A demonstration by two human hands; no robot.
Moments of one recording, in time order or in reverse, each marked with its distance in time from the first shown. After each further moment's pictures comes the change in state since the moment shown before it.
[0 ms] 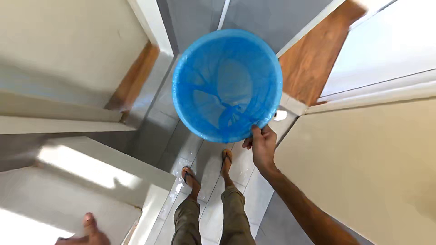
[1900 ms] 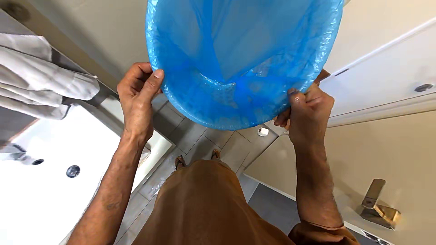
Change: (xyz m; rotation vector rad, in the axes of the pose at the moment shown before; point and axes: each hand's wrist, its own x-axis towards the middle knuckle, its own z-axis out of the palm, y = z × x) left_hand -0.140 0.289 -0.174 -0.946 -0.628 0.774; right_hand -0.188 -0.271 -0.171 -0.132 -0.268 -0.589
